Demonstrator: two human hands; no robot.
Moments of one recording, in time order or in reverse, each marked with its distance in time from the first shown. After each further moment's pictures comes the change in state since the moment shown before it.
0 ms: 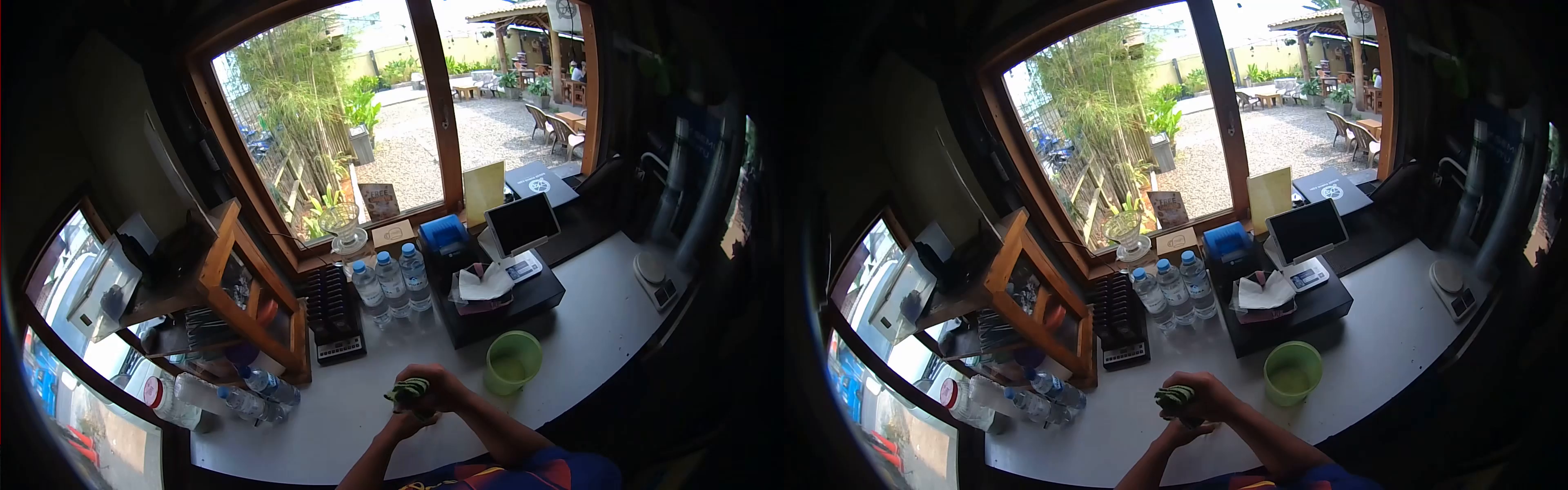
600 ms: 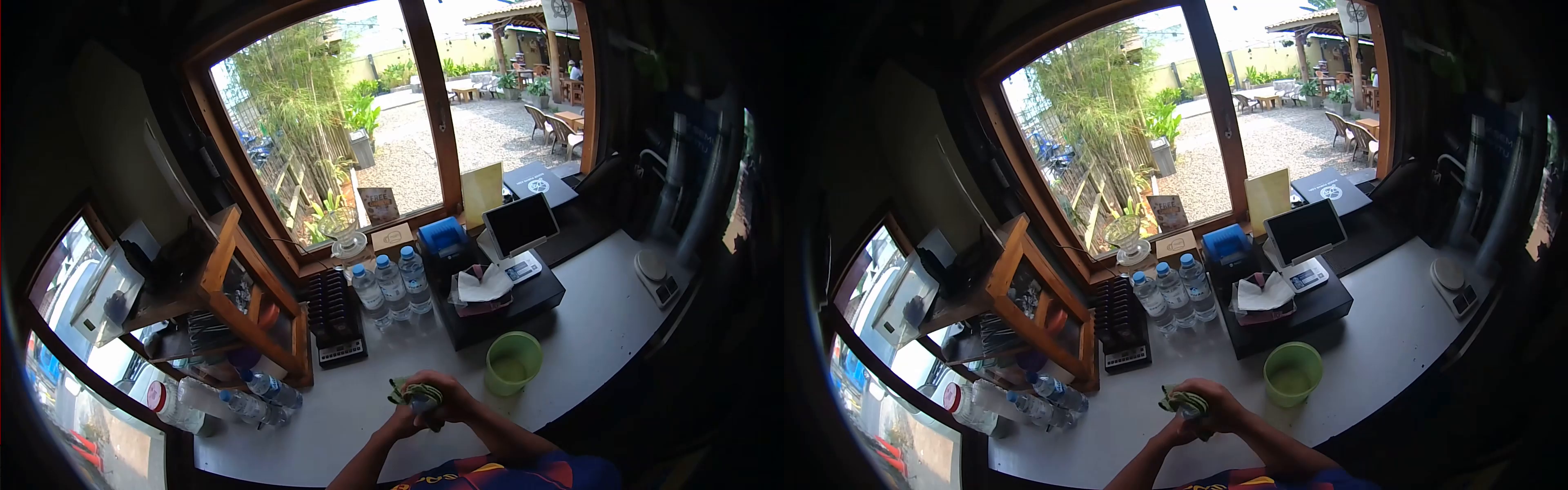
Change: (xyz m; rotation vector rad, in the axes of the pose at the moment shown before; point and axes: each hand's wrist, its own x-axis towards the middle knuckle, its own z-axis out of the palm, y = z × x) left_hand 0.008 0.015 -0.014 -0.088 -0.119 0.131; right_hand -0.029 0.022 0.001 0.046 0.055 -0.150
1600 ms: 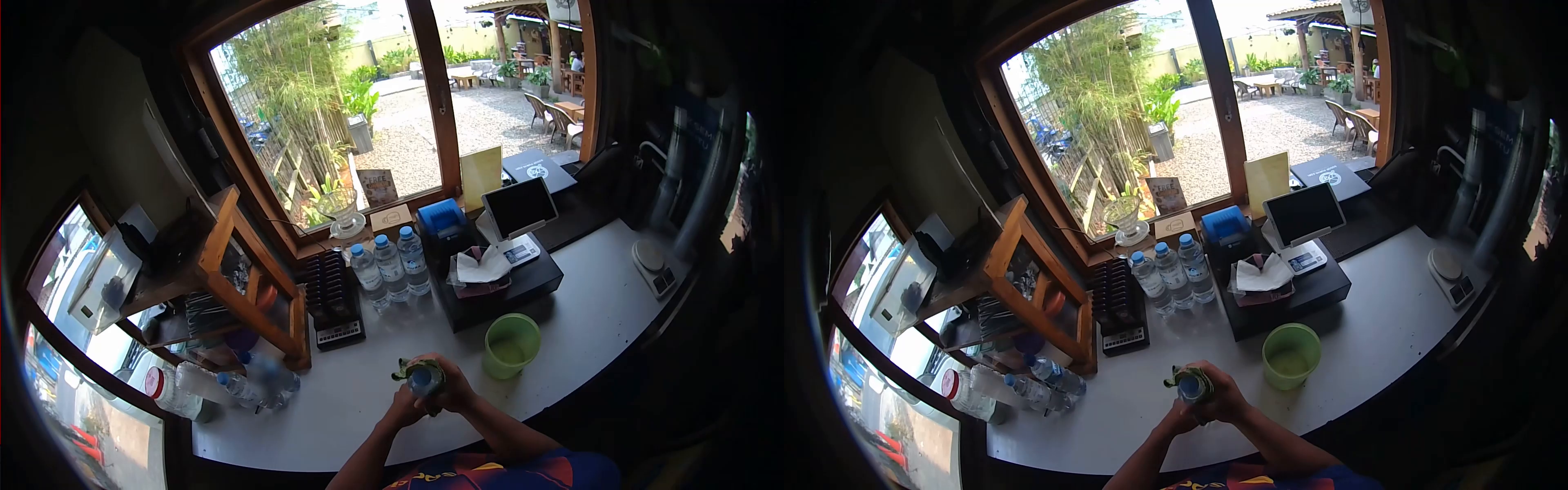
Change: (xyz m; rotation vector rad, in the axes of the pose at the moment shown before) left_hand -0.008 -0.036 0.014 0.439 0.142 0.025; right_hand -0.022 0.007 0.017 0.013 0.228 0.020
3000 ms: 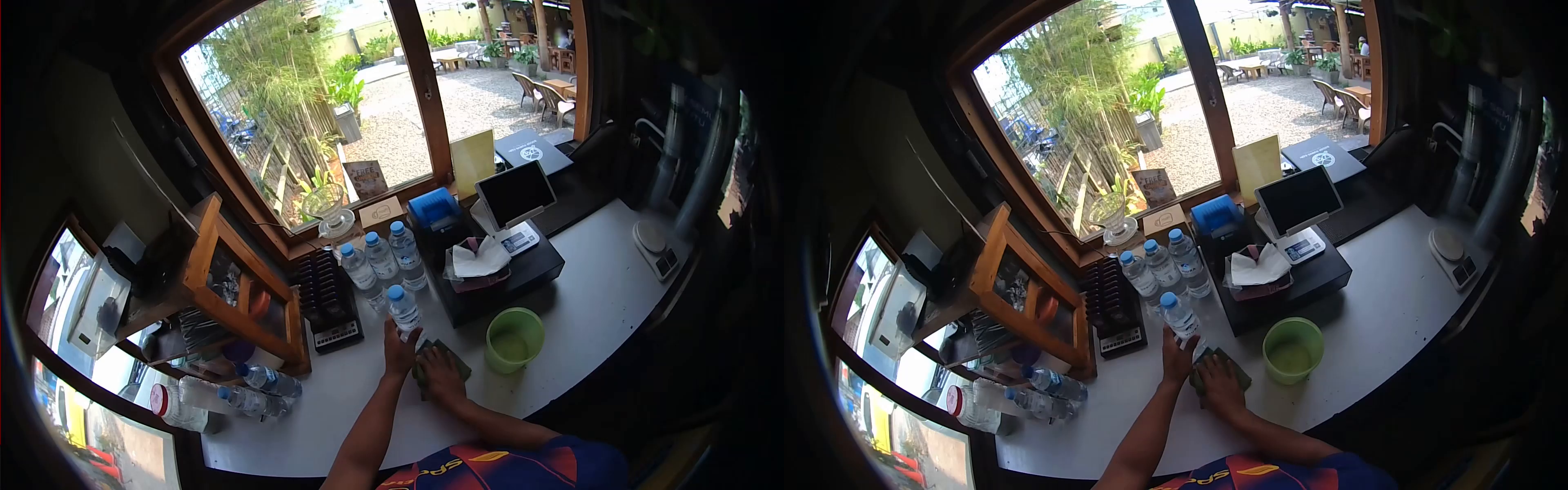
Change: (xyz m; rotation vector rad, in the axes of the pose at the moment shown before) left_hand 0.119 -0.008 -0.036 -0.366 0.557 0.004; right_hand -0.049 0.114 0.015 -1.113 -0.104 0.294
